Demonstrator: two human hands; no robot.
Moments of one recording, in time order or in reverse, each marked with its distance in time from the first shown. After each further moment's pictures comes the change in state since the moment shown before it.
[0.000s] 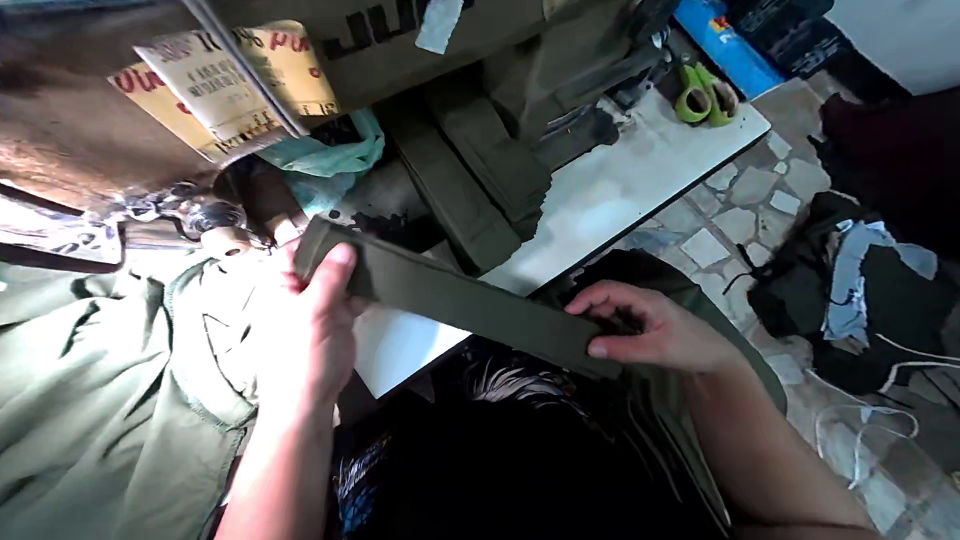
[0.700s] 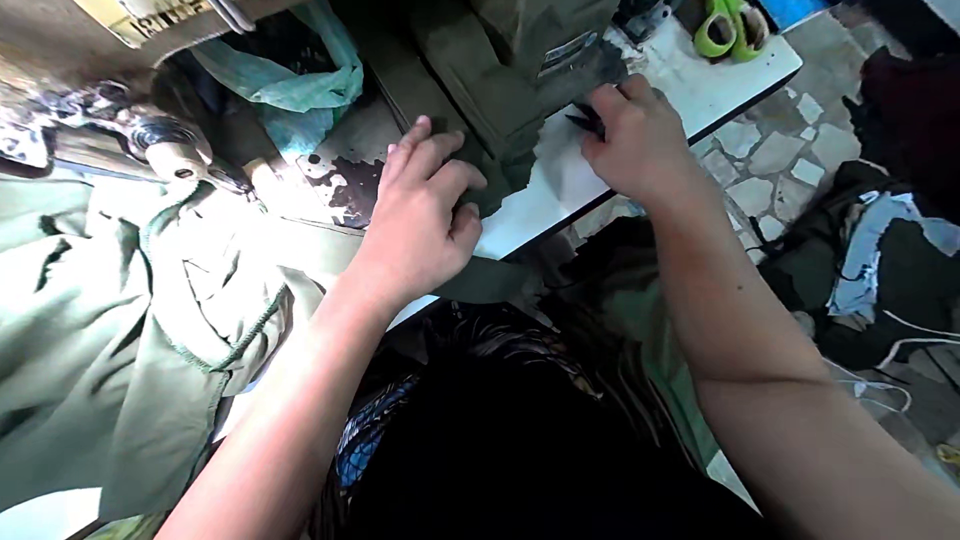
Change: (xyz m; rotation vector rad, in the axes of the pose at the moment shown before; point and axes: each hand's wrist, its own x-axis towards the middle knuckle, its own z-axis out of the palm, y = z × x) left_hand 0.021 -0.015 0.060 1.020 -0.582 0.636; right_hand 0.102 -0.012 -0.055 -1.059 0.399 0.352
